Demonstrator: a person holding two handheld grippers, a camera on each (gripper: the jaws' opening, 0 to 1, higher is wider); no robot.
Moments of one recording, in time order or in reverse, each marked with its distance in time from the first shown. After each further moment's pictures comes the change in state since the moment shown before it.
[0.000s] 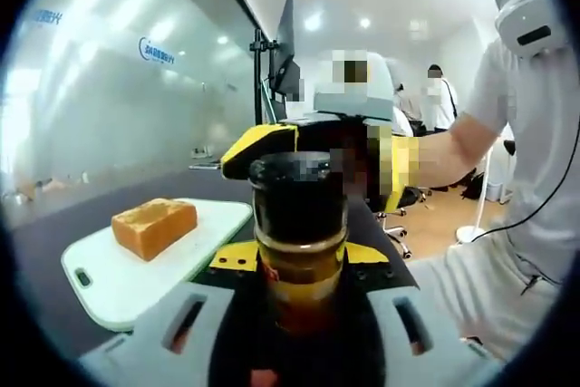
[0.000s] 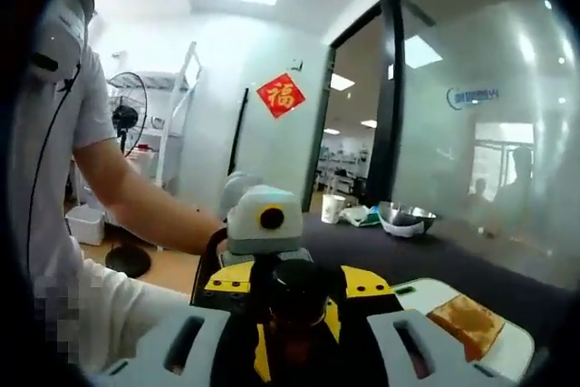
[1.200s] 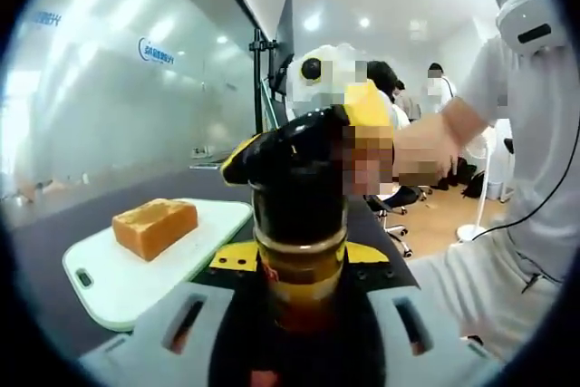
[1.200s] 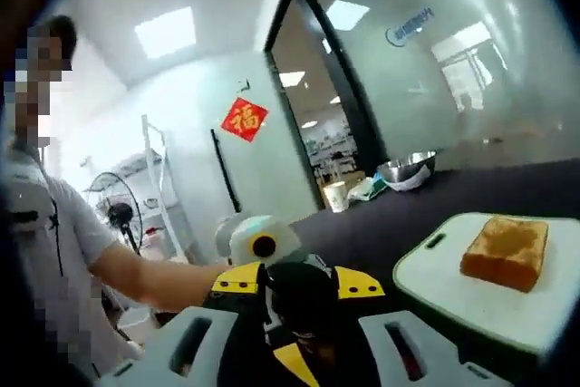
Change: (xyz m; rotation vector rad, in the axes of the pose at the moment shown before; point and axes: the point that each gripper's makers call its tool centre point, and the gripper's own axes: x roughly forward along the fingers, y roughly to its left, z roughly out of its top) left arm 0.003 0.000 0.000 0.005 0.005 0.004; right arm 0.002 0.000 0.002 0.609 0.021 0.042
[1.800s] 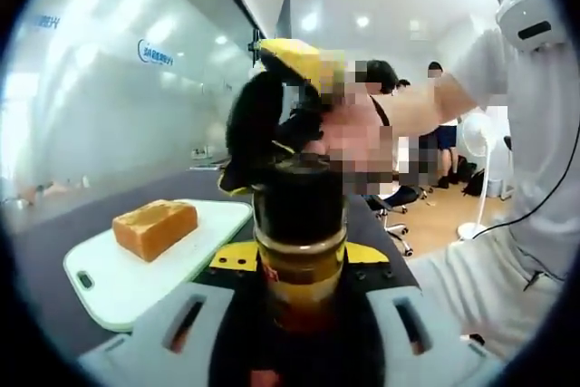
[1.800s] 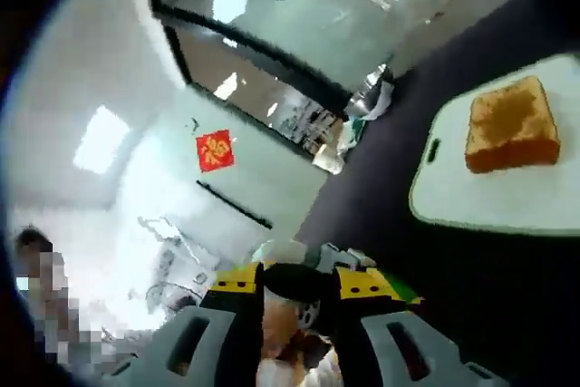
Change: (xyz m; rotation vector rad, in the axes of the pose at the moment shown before) left arm 0.000 -0.001 0.000 0.018 -0.001 -0.003; right arm 0.004 -0.007 0.008 0.839 0.117 0.036
